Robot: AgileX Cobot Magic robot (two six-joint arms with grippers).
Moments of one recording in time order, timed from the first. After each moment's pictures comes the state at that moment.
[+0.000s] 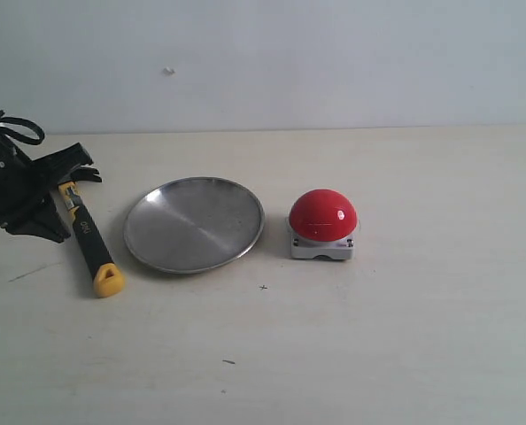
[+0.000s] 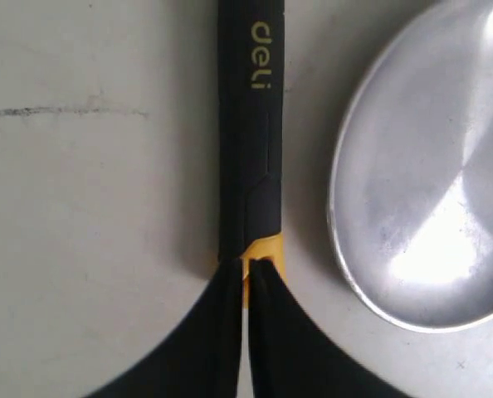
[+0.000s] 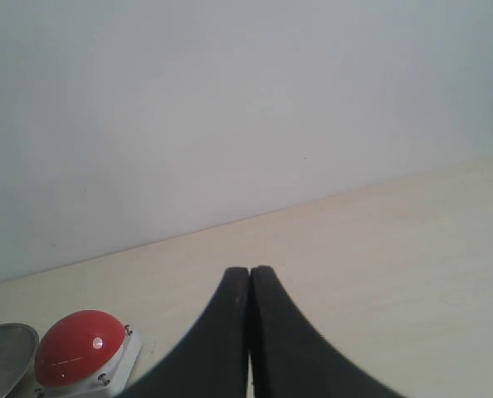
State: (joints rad) left arm -0.13 1.81 -1.15 -0.33 0.75 -0.42; right arm -0.15 0.01 0.00 -0.18 0.13 0.42
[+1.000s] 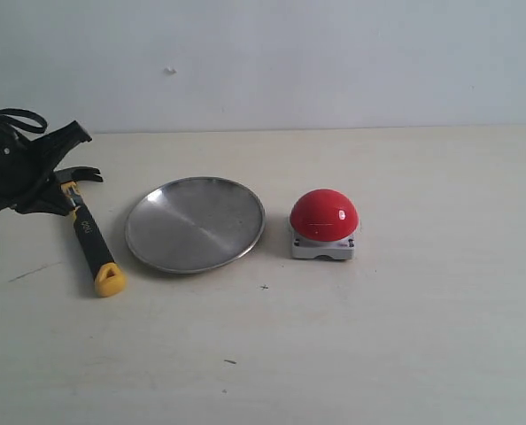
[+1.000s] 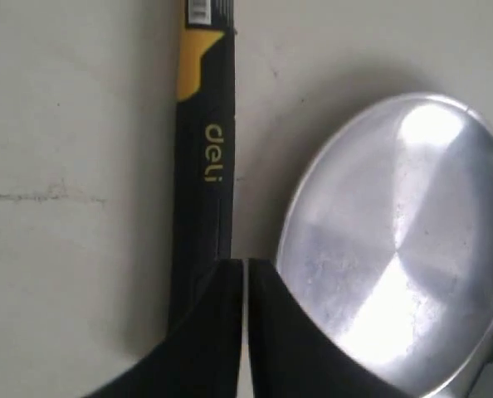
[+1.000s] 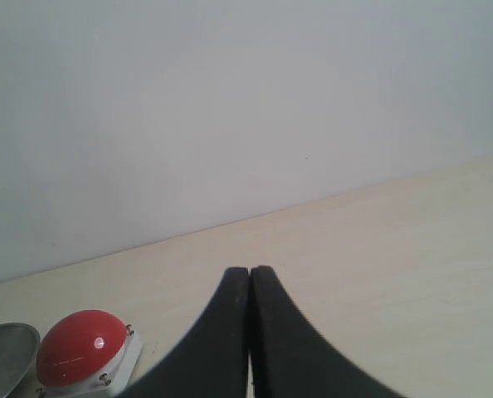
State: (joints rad) left arm -0.13 1.81 -1.15 -0.35 0.58 -0.47; right arm -0.15 0.01 0.00 -0.18 0.13 0.42
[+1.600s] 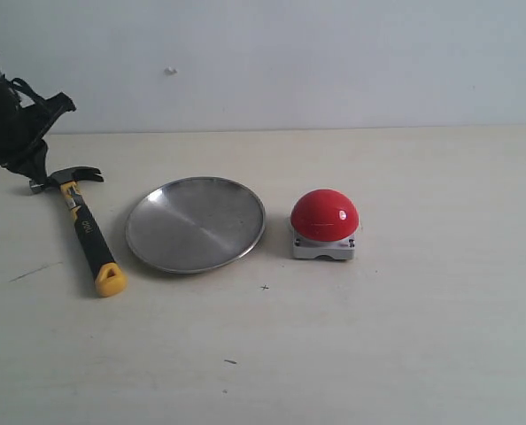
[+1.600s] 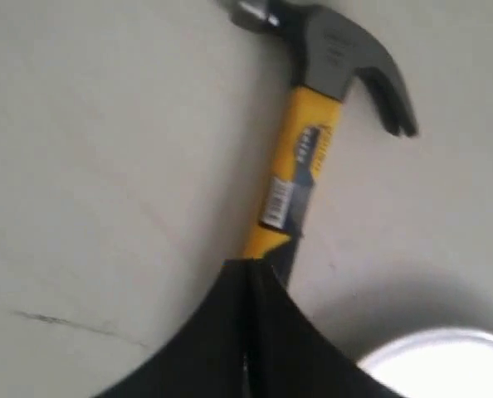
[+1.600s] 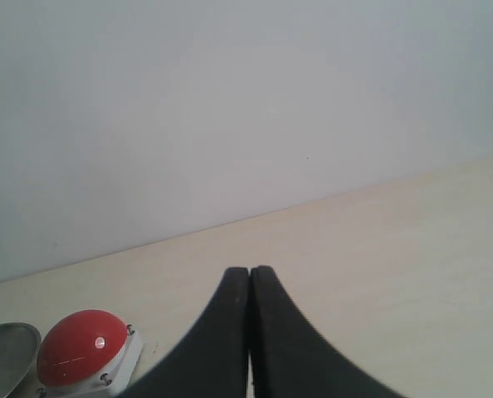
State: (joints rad) left arm -0.11 2.08 -1.63 0.10 0.91 -1.02; right arm -0.15 0.01 0.00 -0.18 0.13 0.42
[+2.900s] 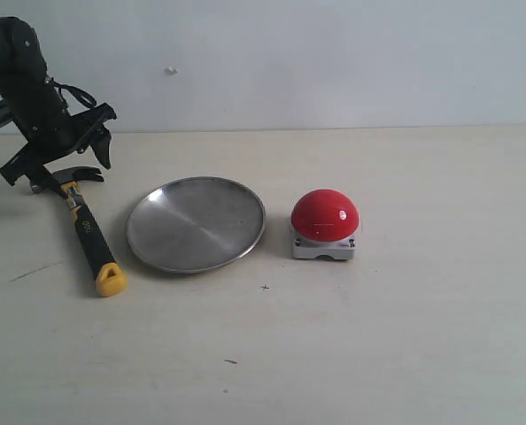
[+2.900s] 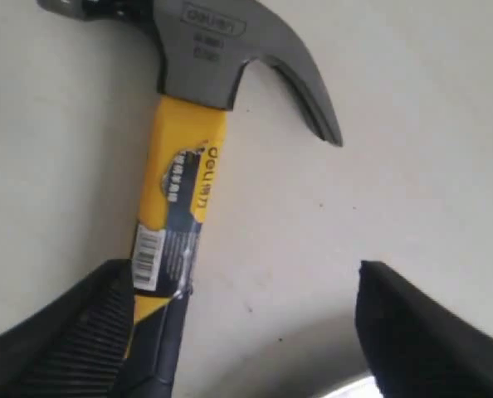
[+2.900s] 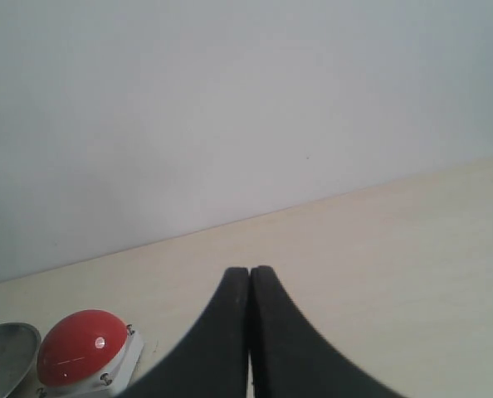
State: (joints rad) left arm -0.10 2.40 -2.06 -0.08 1.08 -0.82; right arm -0.15 0.01 0.00 -0.18 0.13 0.42
